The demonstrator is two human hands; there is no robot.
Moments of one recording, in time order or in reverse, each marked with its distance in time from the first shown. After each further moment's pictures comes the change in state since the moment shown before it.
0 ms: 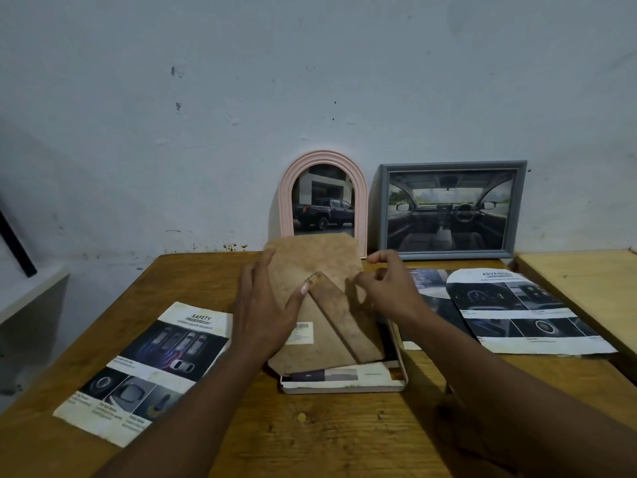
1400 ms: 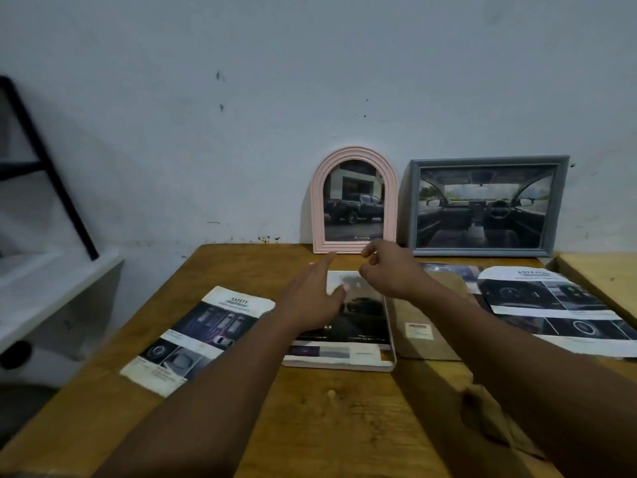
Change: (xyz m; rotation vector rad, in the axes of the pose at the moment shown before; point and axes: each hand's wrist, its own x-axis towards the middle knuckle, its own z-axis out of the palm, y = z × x) left_hand 0.009 0.025 -0.005 0.221 -0.425 -0.046; right_hand 0.008 -0.033 0.029 -0.569 -0.083 -0.149
